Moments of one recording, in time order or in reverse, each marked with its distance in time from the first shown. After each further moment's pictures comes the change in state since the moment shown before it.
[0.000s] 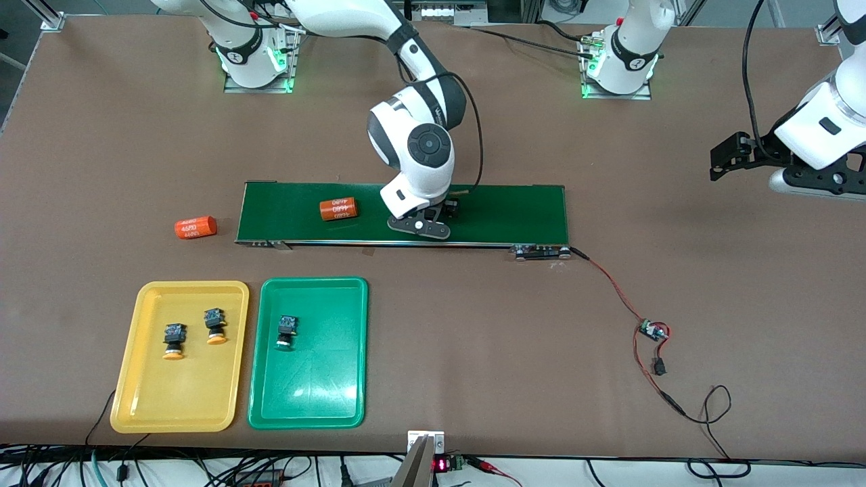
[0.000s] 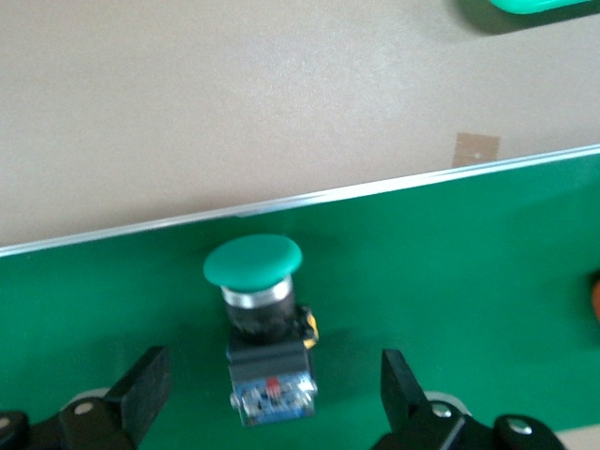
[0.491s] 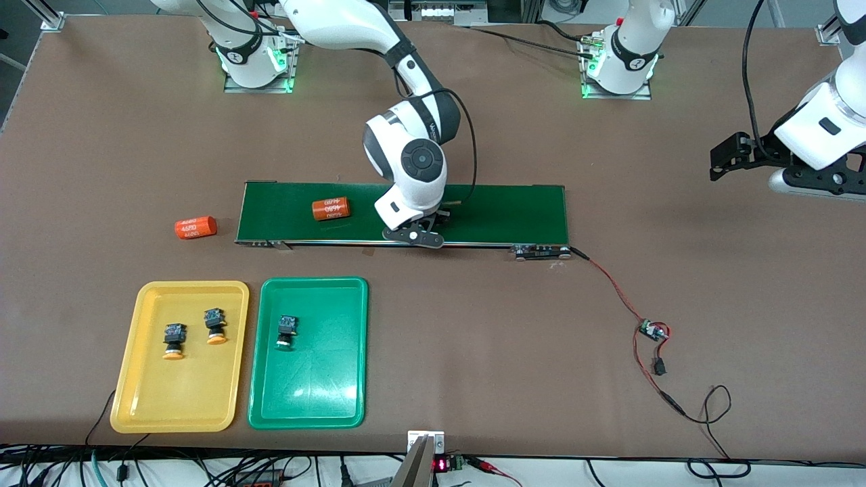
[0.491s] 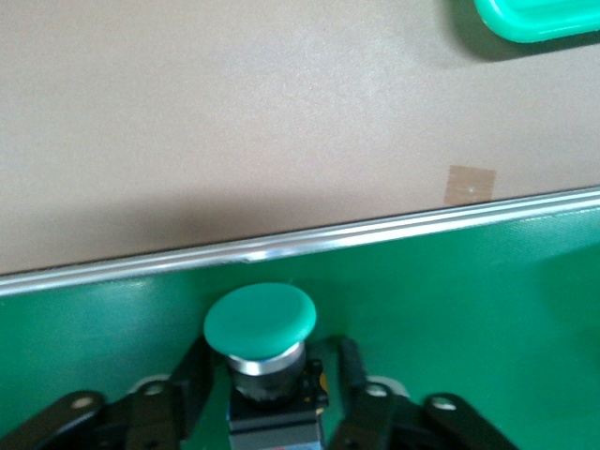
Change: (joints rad) left arm 0.000 0.000 0.000 0.000 0.000 0.000 0.000; right arm -0.031 0.020 0.000 -0.001 0.012 0.009 -0.060
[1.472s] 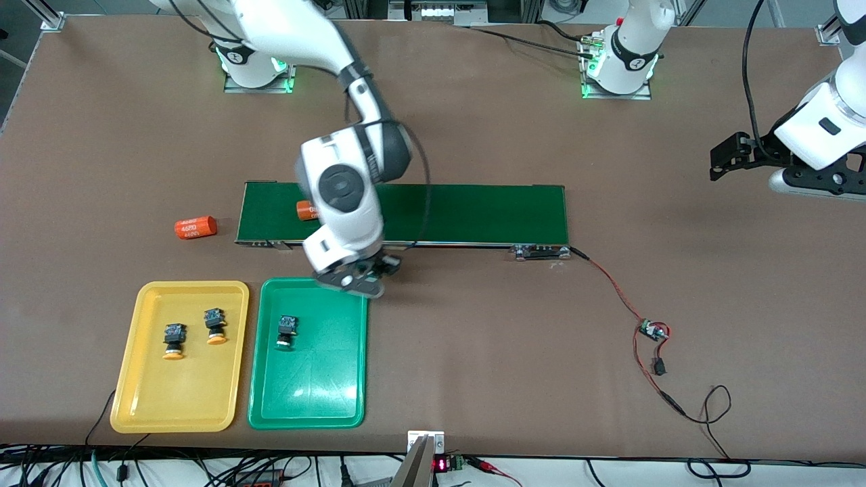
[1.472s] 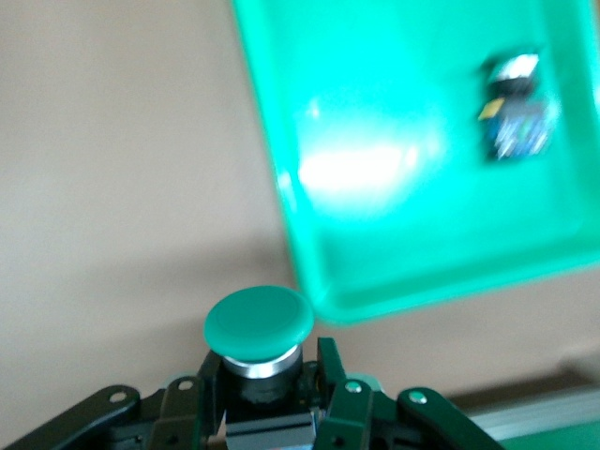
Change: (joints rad) left arm 0.000 0.000 0.000 0.000 0.000 -0.001 0.000; right arm -0.164 -0.011 -0.133 0.087 0.004 0.054 -0.199
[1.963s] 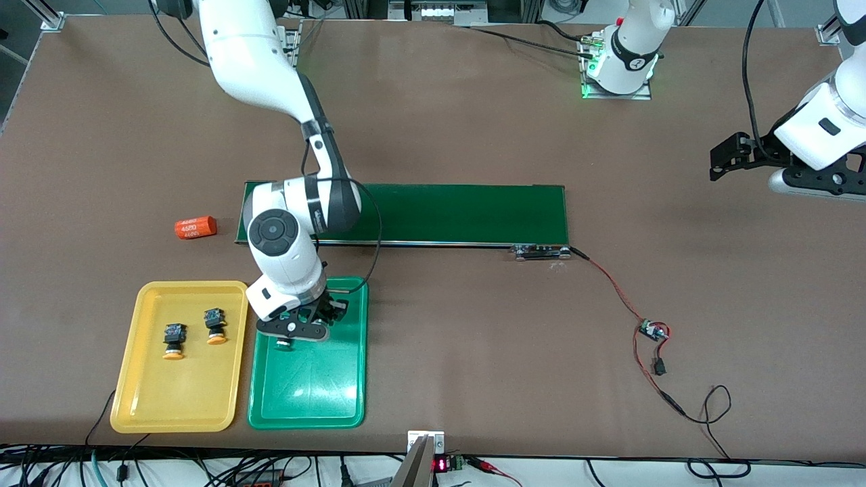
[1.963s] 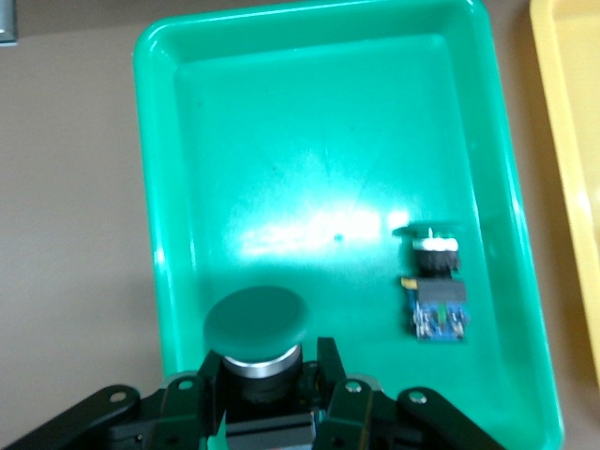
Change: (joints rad) left arm 0.000 0.001 0.000 0.000 0.000 0.000 0.000; right arm -0.130 0.112 0.017 0.016 0.000 0.221 -0.188
